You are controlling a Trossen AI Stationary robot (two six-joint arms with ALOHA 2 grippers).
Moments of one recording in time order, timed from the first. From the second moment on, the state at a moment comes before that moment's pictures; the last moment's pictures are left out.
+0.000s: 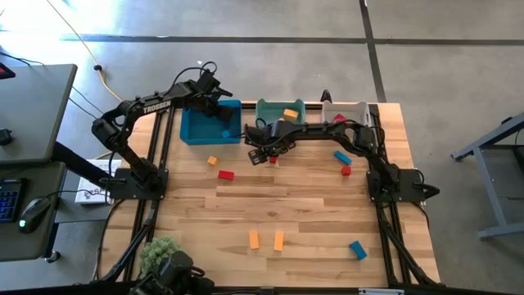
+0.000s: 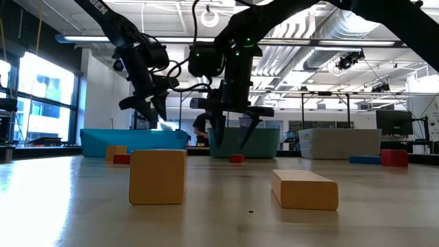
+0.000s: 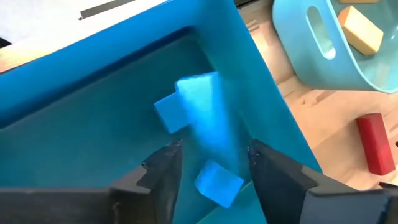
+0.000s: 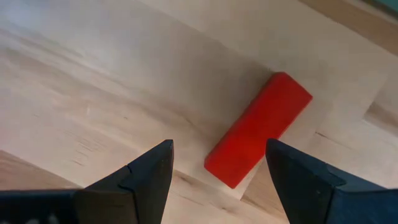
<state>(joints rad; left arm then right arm) 0.97 1.61 1.11 -0.61 0.14 -0.30 -0.22 2.22 1.80 -0.97 0.11 0.87</state>
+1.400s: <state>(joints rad) 0.96 1.61 1.11 -0.62 0.15 -0.25 -0.24 2.30 1.81 -1.00 0.06 1.09</state>
